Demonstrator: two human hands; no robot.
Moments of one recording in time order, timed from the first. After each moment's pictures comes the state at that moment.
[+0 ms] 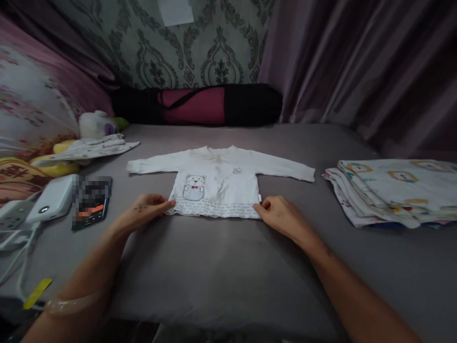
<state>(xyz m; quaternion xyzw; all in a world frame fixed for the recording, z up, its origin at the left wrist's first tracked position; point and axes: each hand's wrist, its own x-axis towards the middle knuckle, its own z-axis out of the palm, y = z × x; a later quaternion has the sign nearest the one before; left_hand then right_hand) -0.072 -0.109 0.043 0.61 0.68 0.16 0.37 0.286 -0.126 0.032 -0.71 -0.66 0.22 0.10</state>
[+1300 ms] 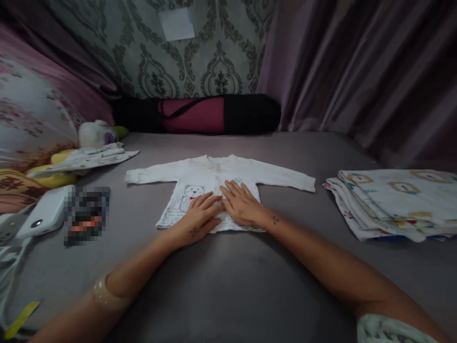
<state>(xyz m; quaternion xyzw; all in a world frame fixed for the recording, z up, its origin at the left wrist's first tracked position) 0.018 -0.099 0.014 0.90 0.38 0.13 0.16 0.227 -0.061 0.005 -0.47 -0.87 0.13 0.05</state>
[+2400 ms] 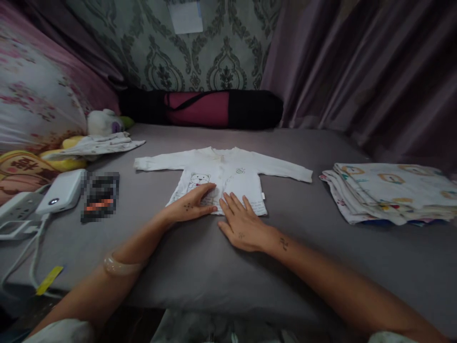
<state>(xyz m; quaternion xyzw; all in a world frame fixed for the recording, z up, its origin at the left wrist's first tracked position) -0.009 -0.098 0.020 0.84 0.41 0.21 0.29 0.207 -0.157 0.028 -0.45 -0.88 0.15 -0.01</state>
